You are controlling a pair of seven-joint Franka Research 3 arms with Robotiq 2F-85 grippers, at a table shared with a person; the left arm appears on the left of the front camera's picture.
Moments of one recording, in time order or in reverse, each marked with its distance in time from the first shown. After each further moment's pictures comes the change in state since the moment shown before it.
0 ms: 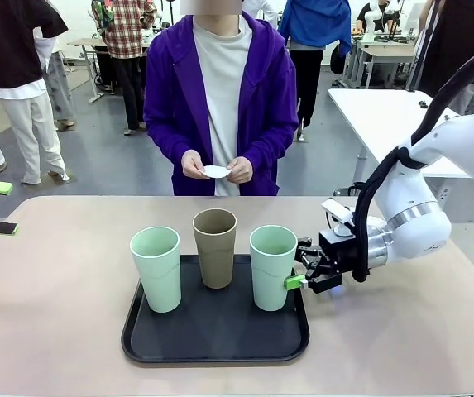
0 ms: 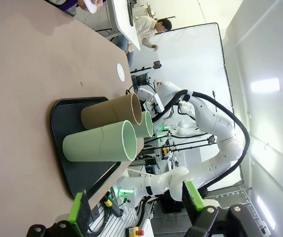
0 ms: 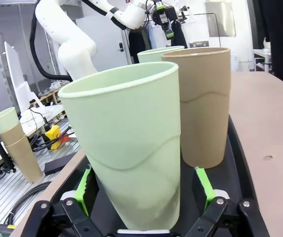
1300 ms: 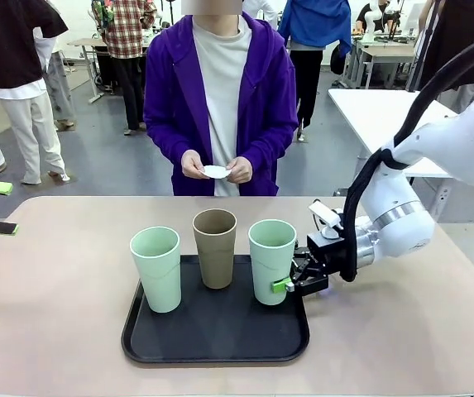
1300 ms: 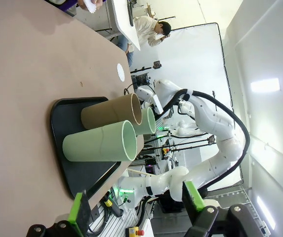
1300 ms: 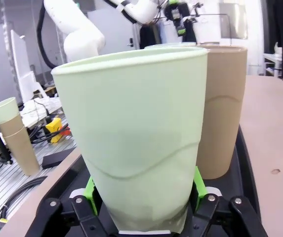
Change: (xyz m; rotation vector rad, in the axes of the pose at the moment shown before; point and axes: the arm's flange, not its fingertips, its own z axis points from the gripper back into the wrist) left arm 0.000 0.000 0.000 0.000 0.000 0.000; right arm 0.006 -0.006 -0.017 0.021 0.021 0.070
